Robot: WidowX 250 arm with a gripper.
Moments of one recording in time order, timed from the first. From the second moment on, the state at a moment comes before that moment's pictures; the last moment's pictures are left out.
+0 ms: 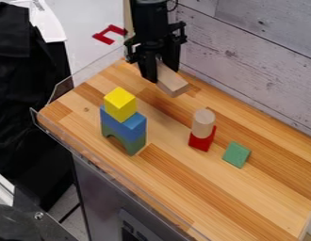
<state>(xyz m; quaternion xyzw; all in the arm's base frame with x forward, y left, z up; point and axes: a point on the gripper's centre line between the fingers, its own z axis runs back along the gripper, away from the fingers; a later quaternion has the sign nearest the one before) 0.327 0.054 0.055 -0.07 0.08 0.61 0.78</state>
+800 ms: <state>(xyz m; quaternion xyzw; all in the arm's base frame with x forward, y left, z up) 0.316 0.059 -0.009 -0.07 0.10 0.61 0.78</state>
